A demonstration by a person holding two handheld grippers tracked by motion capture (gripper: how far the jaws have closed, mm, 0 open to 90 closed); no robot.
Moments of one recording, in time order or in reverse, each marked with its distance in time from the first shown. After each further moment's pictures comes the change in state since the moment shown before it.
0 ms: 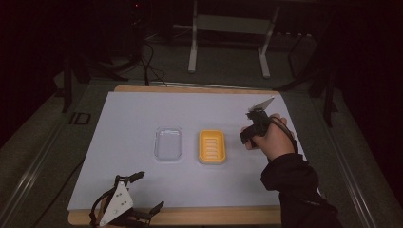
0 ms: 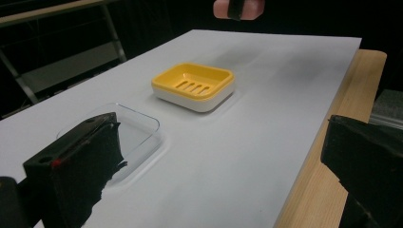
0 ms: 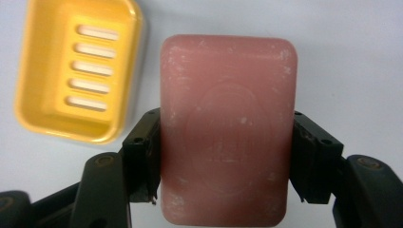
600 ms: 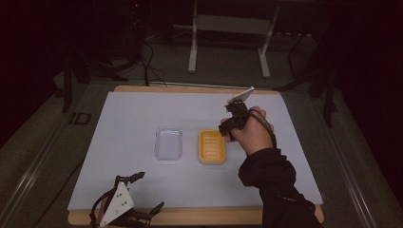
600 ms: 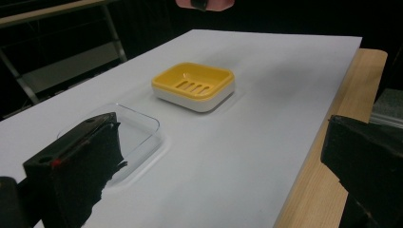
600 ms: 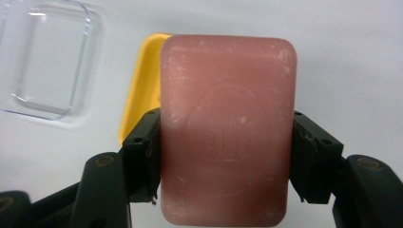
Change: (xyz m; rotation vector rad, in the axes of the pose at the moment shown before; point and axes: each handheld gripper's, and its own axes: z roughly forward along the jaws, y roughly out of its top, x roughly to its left) left arm -0.001 0.000 -0.001 -0.001 0.000 0.006; right arm 0.063 0.018 -0.020 -0.078 0.051 -0.037
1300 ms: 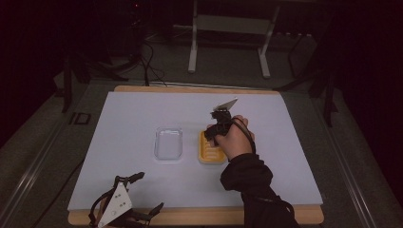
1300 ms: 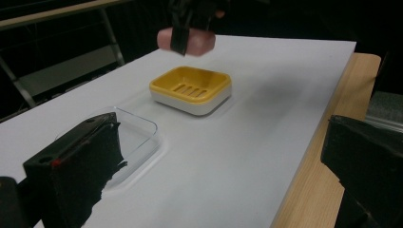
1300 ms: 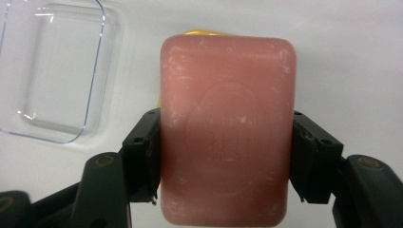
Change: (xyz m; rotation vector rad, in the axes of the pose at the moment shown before) left arm 0.000 0.001 -0.002 -0.016 -0.011 -0.006; right arm 0.030 -0.001 0.052 -0.001 0.051 0.038
